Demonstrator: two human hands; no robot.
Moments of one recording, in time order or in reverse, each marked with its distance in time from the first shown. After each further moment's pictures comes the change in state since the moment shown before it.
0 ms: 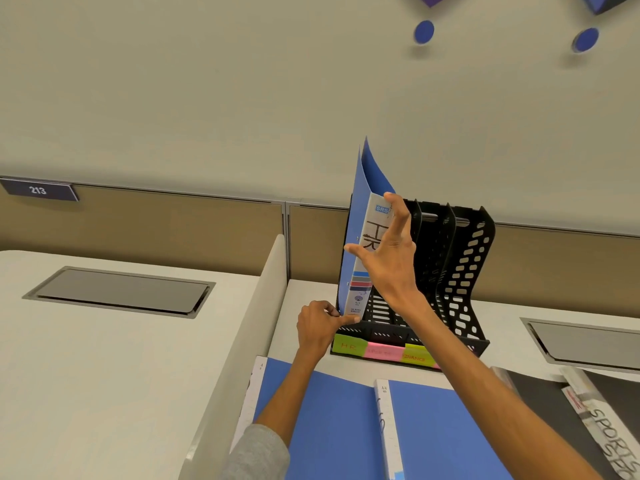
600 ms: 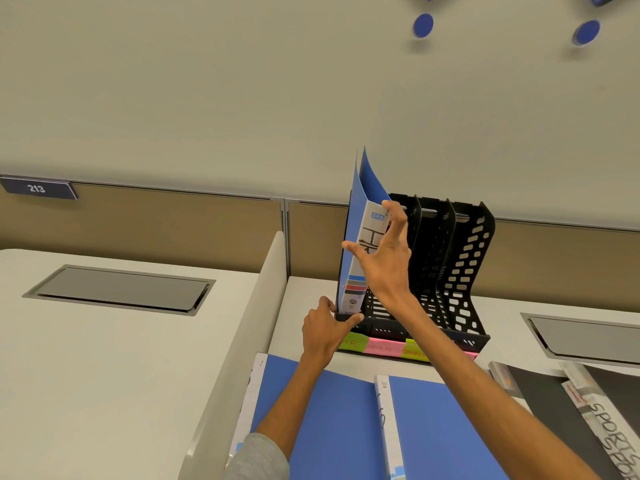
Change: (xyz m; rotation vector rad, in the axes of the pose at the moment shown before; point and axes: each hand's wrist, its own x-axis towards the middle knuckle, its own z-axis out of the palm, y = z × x) left_hand -0.018 0.004 0.009 0.098 0.005 -0.006; right_hand -0.014 -0.002 0.007 0.014 0.025 0.130
